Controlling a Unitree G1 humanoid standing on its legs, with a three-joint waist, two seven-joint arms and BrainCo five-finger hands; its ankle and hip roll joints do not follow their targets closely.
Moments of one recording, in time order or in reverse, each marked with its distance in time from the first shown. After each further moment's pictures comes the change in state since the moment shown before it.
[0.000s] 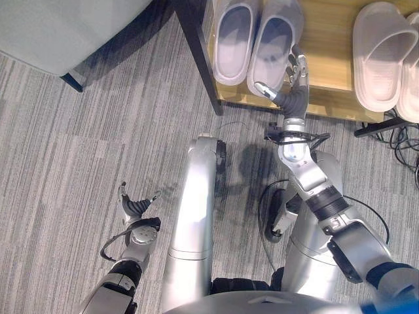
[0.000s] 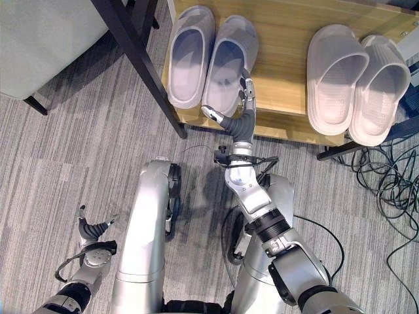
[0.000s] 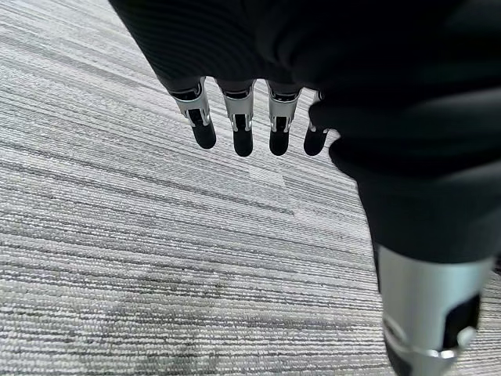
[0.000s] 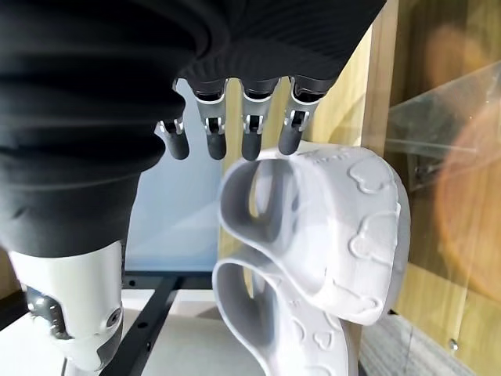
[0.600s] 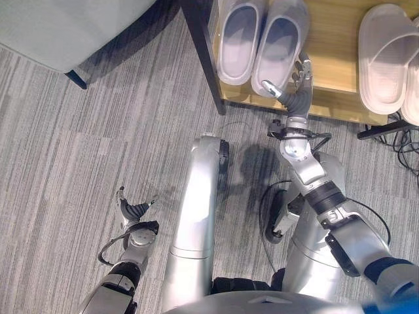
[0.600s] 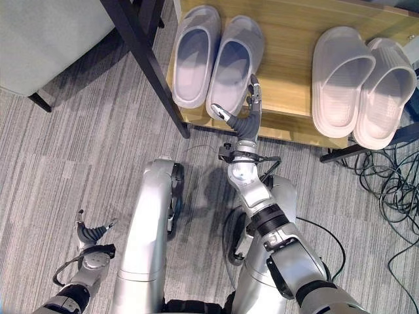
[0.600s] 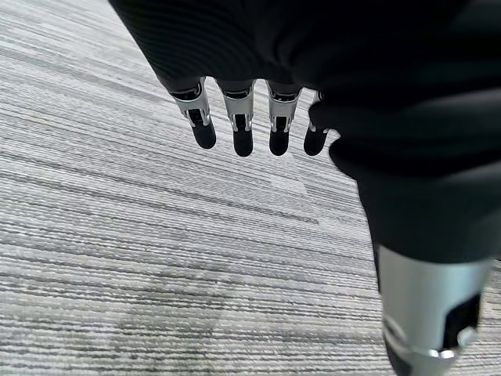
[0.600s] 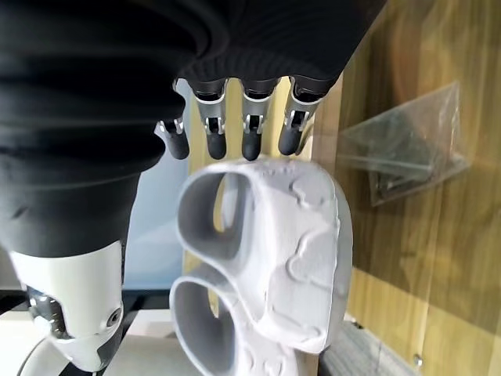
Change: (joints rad) left arm -0.001 0.000 0.000 0.053 0.000 0.001 -0.001; right arm -0.050 0.010 -0.017 0.130 0.052 0.002 -0.016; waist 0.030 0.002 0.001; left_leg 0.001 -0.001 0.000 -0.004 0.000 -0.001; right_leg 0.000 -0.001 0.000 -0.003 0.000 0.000
